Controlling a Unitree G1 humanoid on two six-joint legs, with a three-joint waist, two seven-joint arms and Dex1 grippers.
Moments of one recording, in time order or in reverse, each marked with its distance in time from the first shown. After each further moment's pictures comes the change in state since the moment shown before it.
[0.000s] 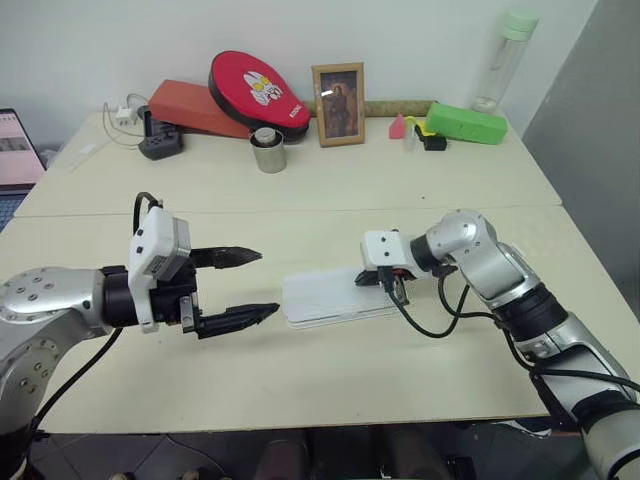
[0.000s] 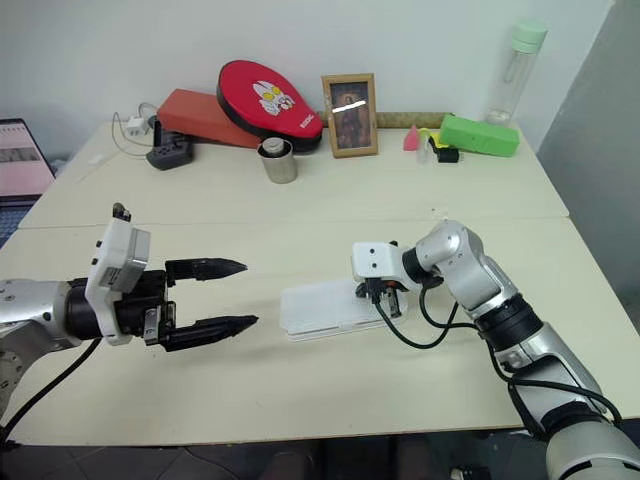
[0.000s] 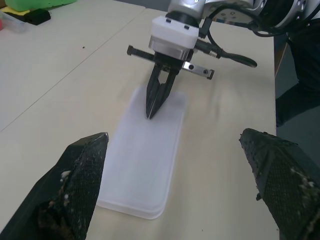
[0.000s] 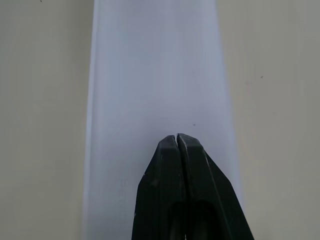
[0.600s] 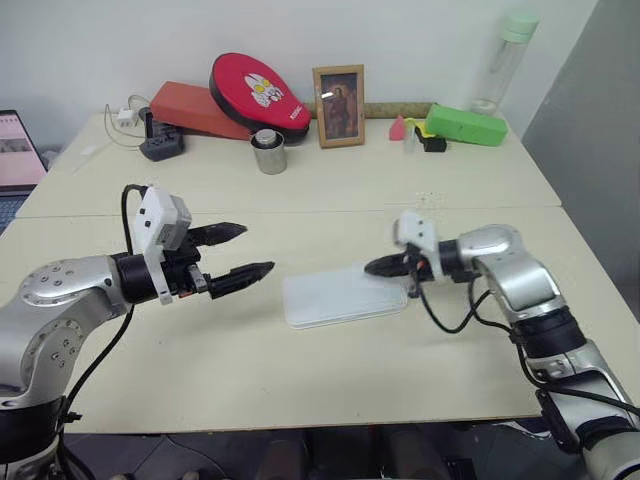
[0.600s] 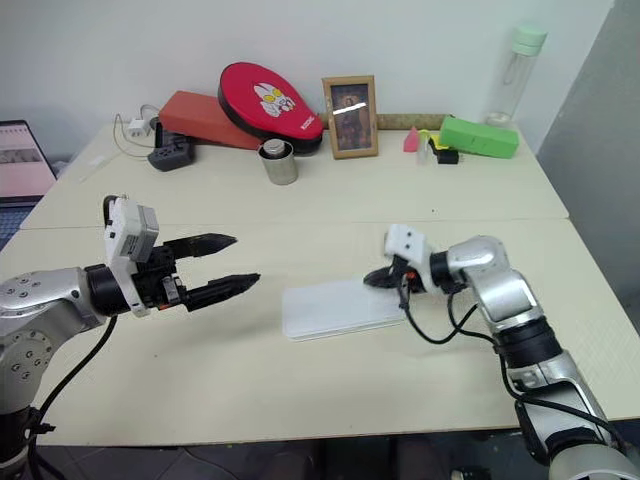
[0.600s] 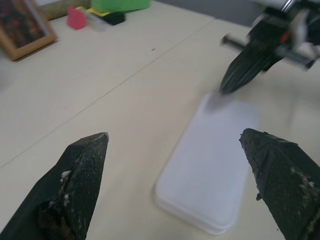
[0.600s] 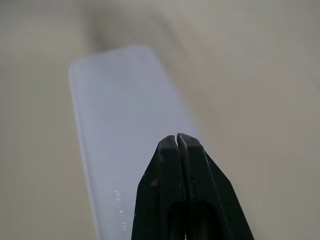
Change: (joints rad) left arm -0.064 -0.103 -0.056 0.176 0.152 -0.046 0.215; right arm 0.142 -0.008 -0.357 -0.141 0.290 0.211 -0.143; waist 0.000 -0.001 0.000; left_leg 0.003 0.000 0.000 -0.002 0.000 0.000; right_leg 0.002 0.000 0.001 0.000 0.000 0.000
